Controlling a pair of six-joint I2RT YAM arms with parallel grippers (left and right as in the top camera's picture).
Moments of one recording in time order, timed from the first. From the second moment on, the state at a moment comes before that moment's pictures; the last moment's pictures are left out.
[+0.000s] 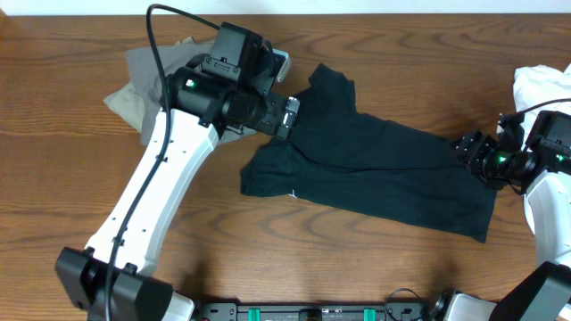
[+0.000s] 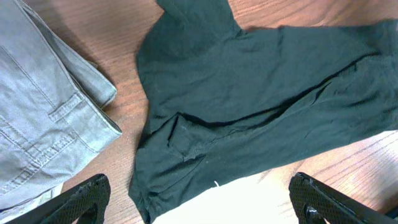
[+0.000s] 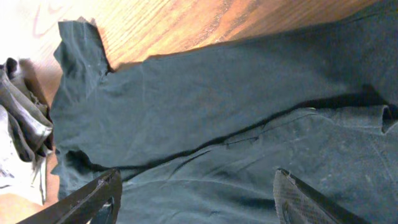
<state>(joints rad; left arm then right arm) -0.39 1.66 1.67 -1.09 0.24 -0.04 -0.42 1.44 0.95 -0.69 -0.52 0.23</state>
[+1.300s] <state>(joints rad) -0.44 2.47 1.99 -0.35 0.24 0.14 -0.22 1.44 0.99 -0.73 -0.42 0.09</state>
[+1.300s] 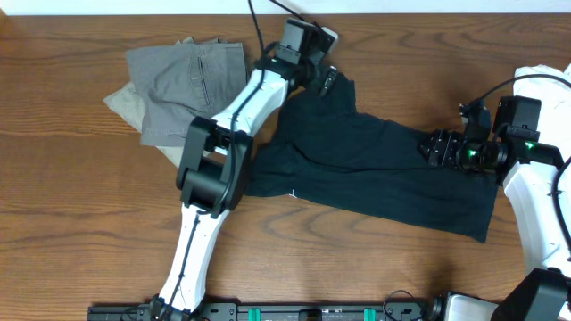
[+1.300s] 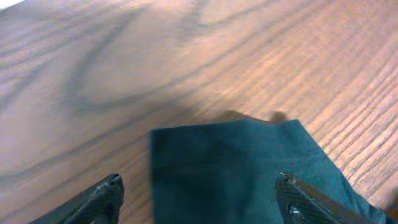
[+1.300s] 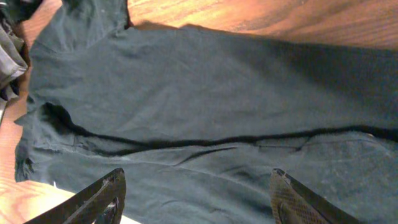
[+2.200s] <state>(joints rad) -0.45 2.44 2.00 -0.51 0.23 0.17 -0.22 1.44 0.99 -0.71 -0.31 0.11</state>
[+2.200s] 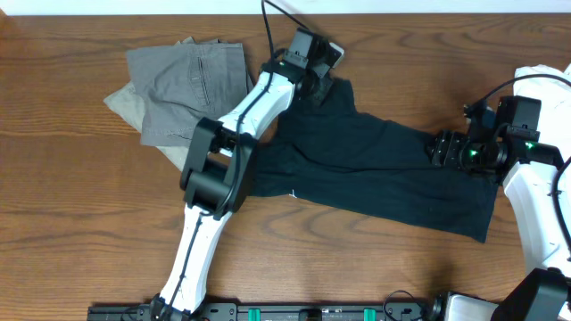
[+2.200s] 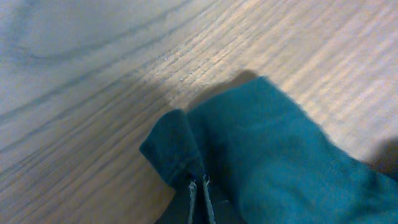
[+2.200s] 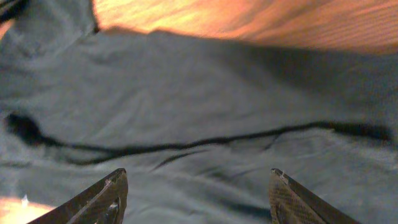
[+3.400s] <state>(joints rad) -0.48 2.21 2.00 -1.01 0.21 0.17 -0.48 1.88 1.01 -0.20 -0.11 0.20</state>
